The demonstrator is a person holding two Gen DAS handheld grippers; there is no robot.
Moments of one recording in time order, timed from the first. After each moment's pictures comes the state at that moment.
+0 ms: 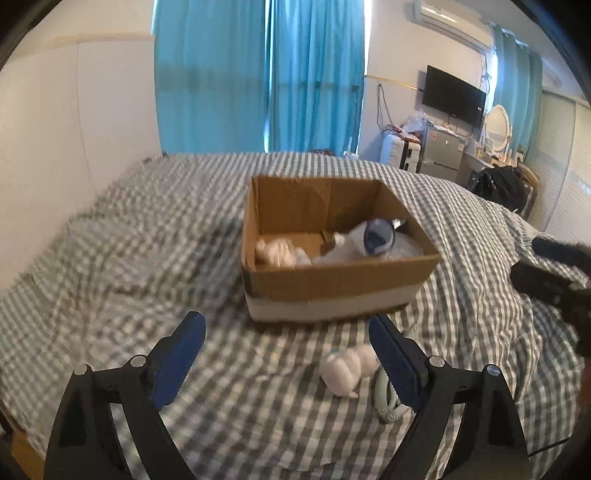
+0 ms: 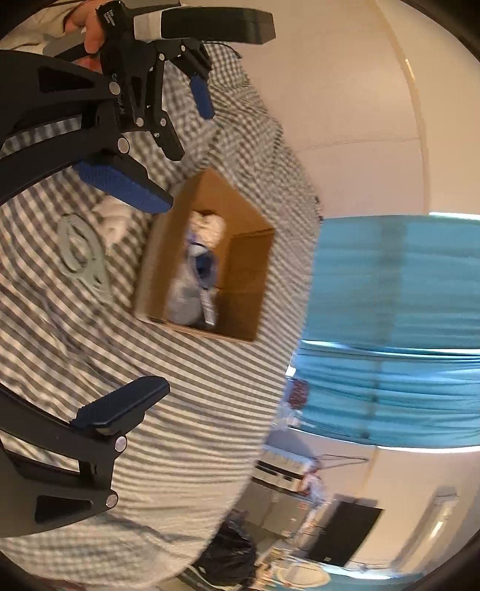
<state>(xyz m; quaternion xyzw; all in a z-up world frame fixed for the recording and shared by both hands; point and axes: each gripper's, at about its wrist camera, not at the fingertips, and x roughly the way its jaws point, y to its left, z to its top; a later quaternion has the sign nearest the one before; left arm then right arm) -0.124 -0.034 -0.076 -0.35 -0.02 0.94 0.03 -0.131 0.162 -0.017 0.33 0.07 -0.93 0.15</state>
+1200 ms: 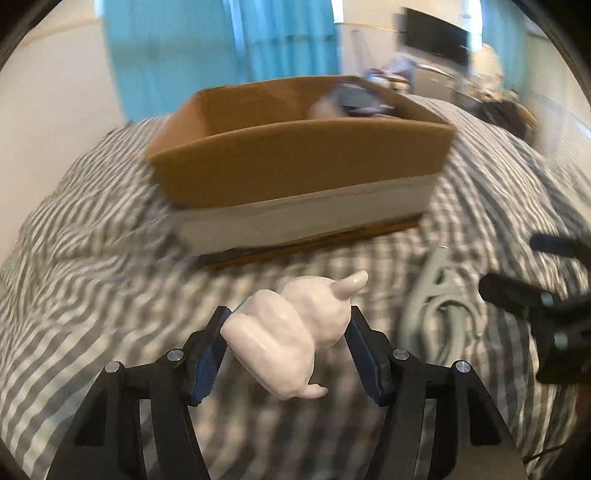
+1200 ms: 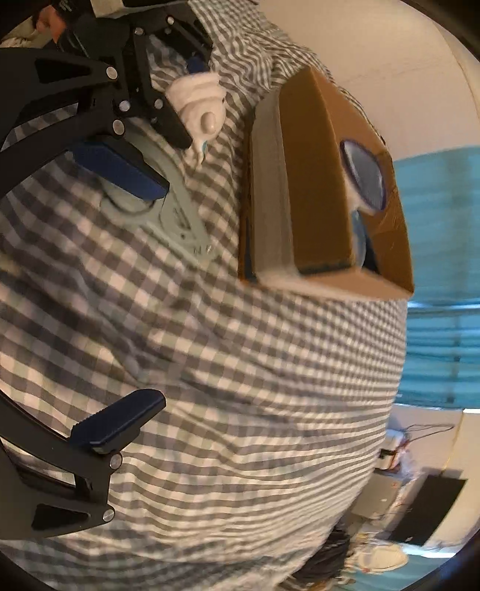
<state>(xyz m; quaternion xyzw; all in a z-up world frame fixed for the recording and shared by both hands) -0.137 -0.007 -0.157 -0.42 0.05 0.91 0.04 -0.153 0.176 -0.145 0.44 0.04 -0.89 0.08</state>
